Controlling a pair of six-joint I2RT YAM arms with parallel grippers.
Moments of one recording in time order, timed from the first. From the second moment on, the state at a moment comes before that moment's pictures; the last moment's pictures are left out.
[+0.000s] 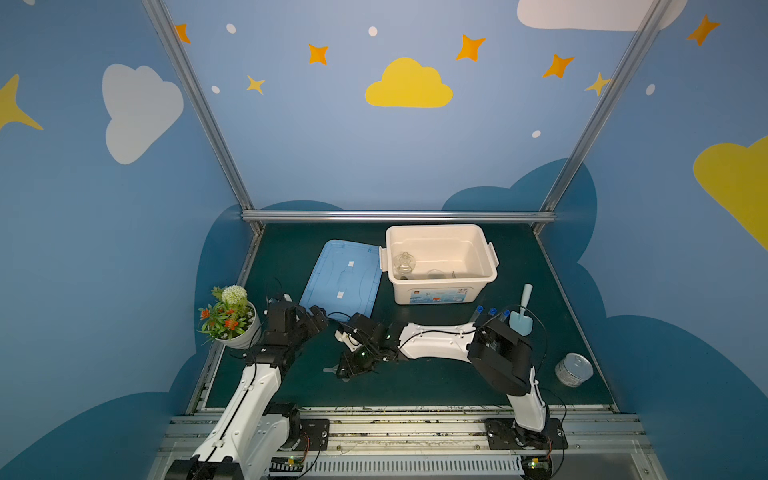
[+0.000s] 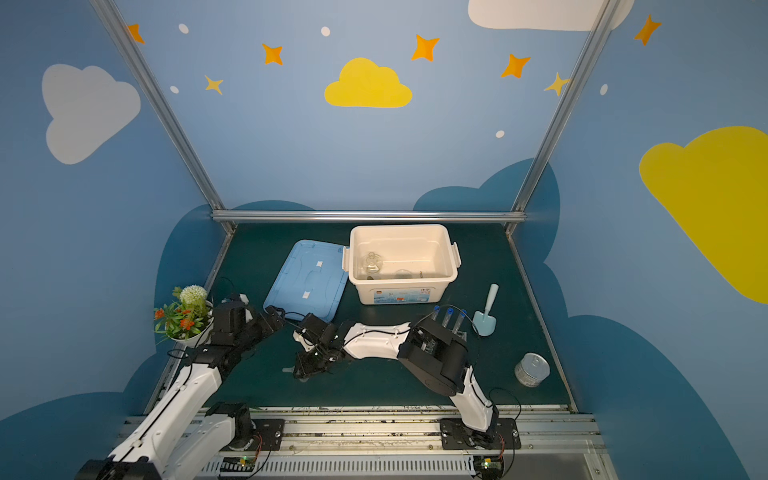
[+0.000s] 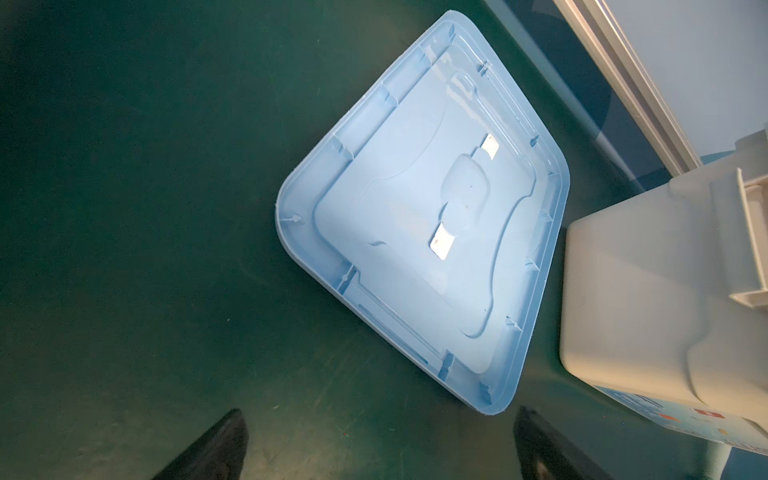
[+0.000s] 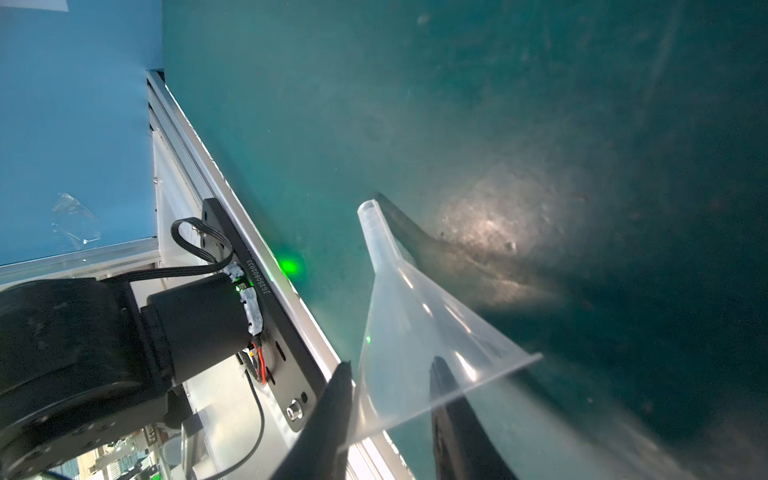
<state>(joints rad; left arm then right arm) -0.04 0.87 0.44 -0.32 0.08 -0.66 1.21 2.06 1.37 -0.26 -0.44 0.76</state>
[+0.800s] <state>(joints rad) -0.04 0.87 0.44 -0.32 0.05 -0.65 1.16 2.01 1.36 -0.37 -0.47 0.67</state>
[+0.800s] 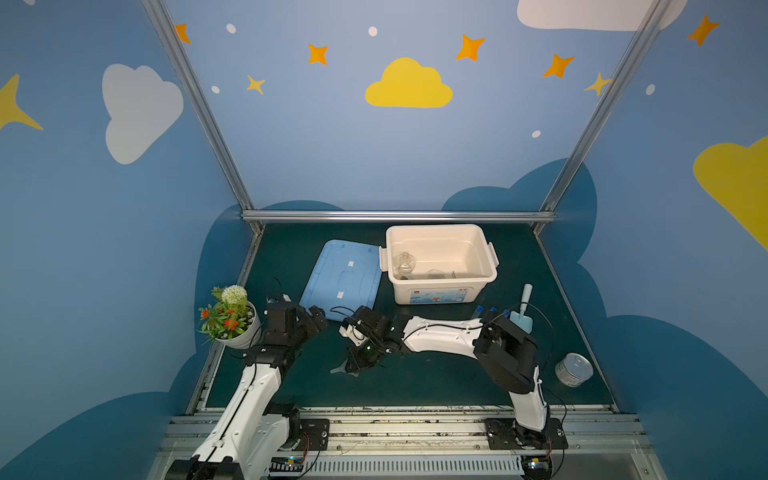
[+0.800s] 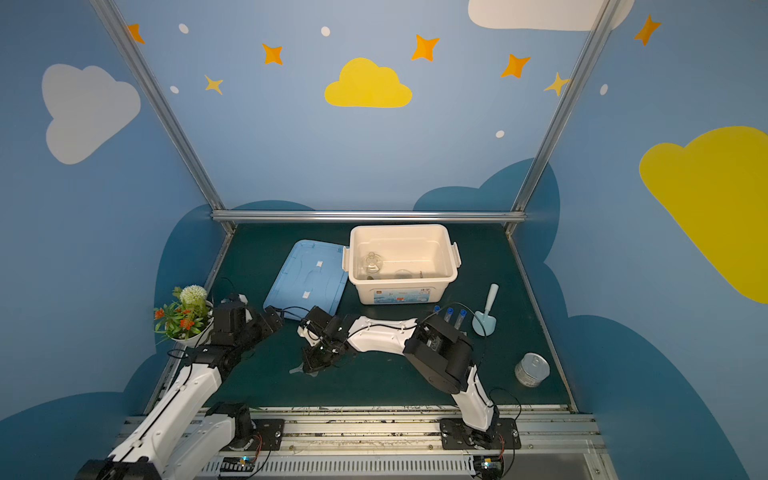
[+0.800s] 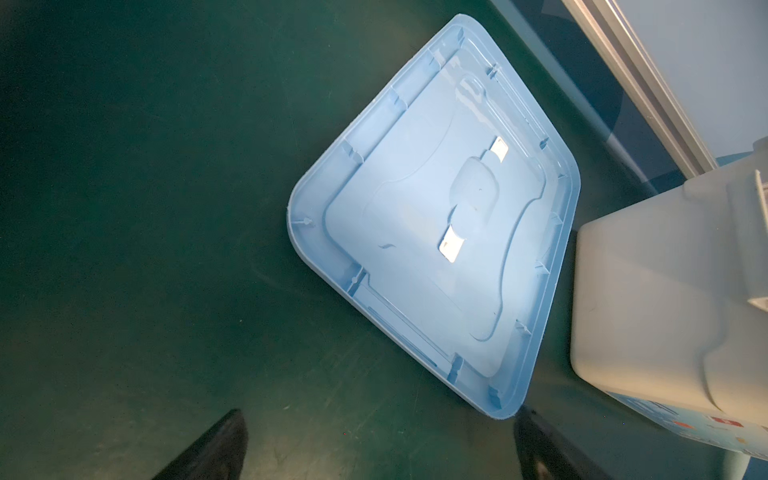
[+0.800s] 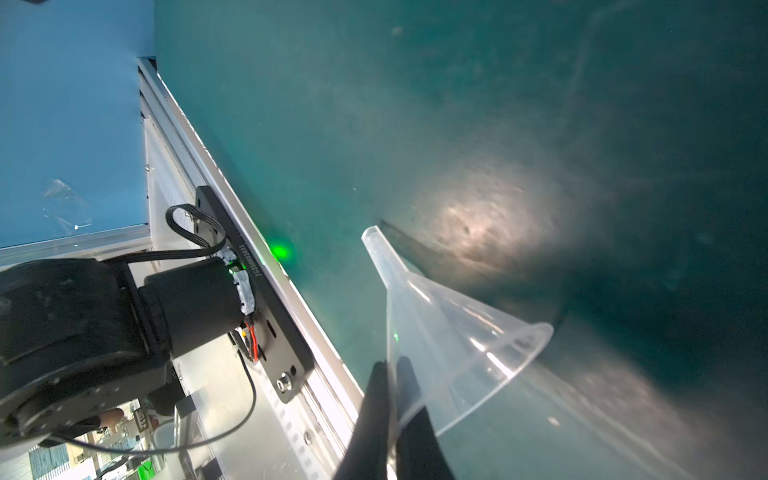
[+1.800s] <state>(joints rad) -0.20 0.96 0.44 -0.31 -0.02 -0.54 0.49 1.53 1.51 -0.76 -0.17 0.10</state>
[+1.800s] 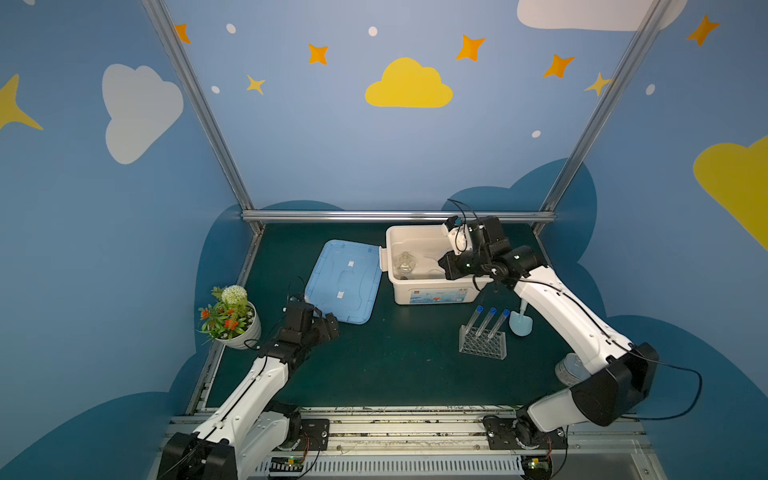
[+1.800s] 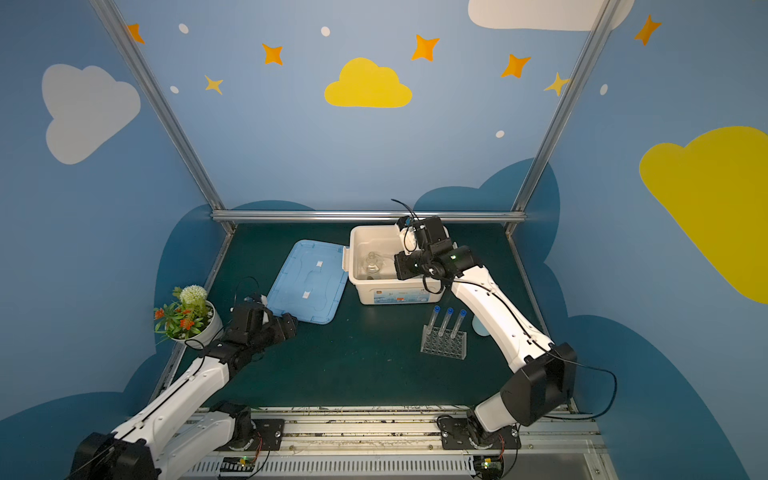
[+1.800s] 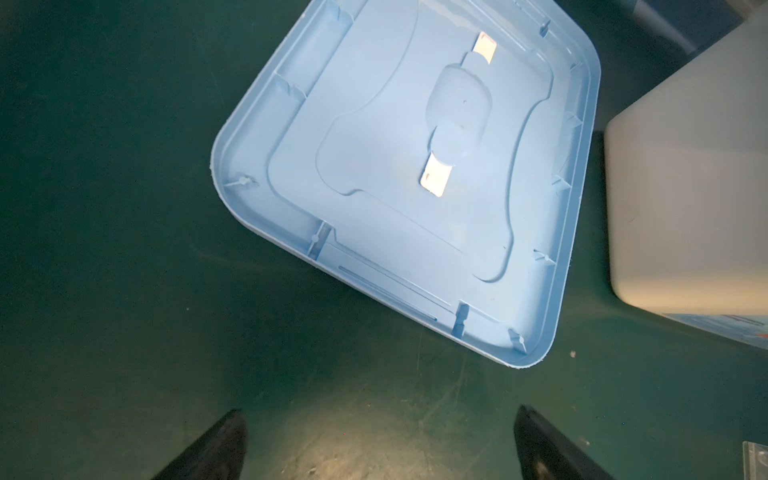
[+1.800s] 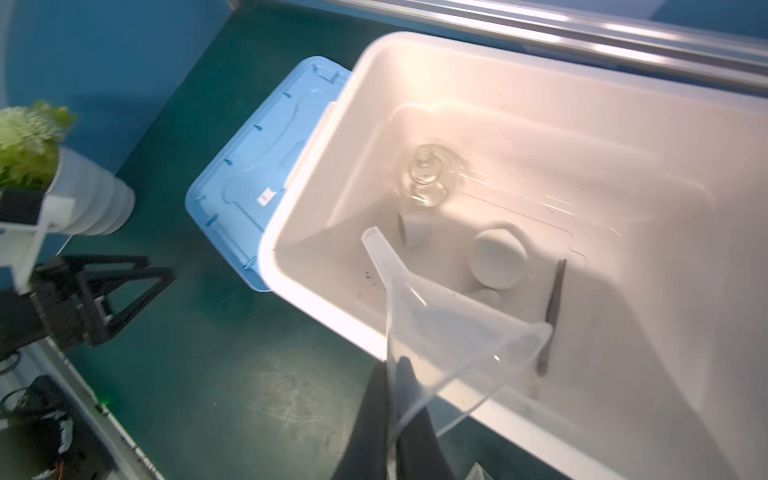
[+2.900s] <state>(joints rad) -0.23 1.04 0.44 -0.29 -0.04 -0.52 0.26 2.29 2.17 -1.21 -0.28 0.08</state>
